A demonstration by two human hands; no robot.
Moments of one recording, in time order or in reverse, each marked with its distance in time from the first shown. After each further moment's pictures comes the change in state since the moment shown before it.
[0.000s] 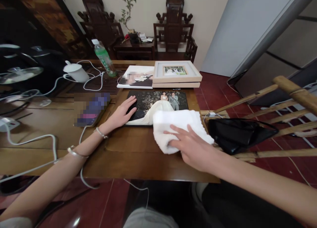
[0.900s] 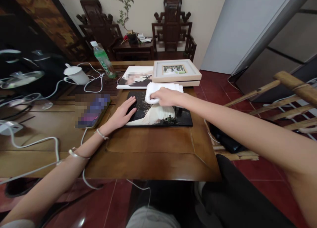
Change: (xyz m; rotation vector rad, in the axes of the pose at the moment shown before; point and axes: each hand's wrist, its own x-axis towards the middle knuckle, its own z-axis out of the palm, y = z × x) left_hand 0.000 -0.002 -0.001 0.006 0.006 0.013; right_hand 0.156 0.062 -0.069 -0.101 -0.025 0.038
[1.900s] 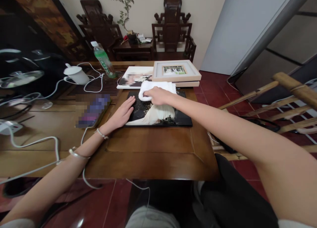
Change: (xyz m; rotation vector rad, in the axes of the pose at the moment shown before) left_hand 0.002 -0.011 0.006 -0.007 -0.016 -0.003; right_hand 0.031 -0.008 0.012 -0.016 0.057 0.014
